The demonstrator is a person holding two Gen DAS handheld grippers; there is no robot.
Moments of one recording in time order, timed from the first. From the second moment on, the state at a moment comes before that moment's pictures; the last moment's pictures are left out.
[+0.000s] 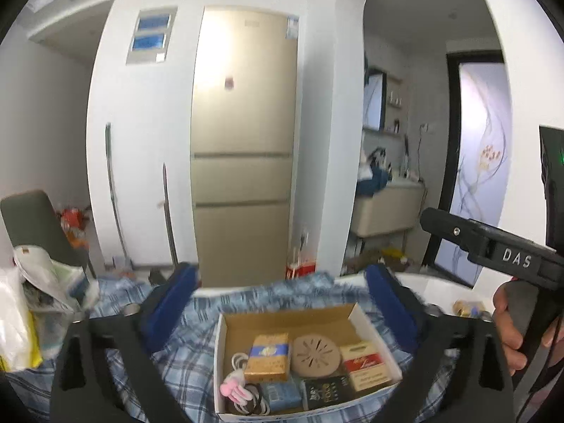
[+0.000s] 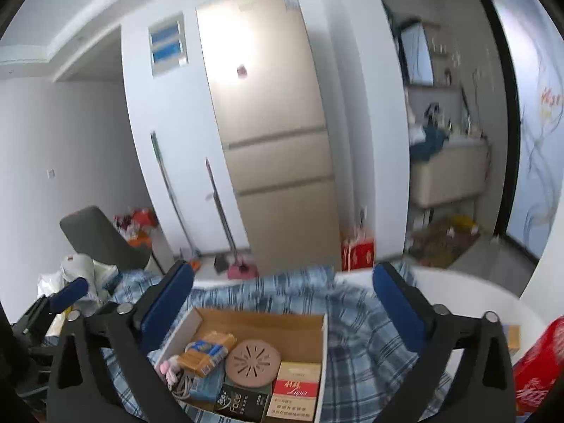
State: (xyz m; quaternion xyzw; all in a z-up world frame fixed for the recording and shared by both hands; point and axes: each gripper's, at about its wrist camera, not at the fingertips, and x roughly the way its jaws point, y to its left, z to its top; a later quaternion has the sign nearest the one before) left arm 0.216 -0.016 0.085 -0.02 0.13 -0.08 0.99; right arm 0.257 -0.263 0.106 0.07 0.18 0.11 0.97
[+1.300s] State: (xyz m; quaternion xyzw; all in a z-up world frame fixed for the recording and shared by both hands) left arm 0.097 0.009 0.003 -0.01 0.06 -0.06 1.00; right arm 0.111 -0.260 0.025 -0.01 0.05 0.09 0.99
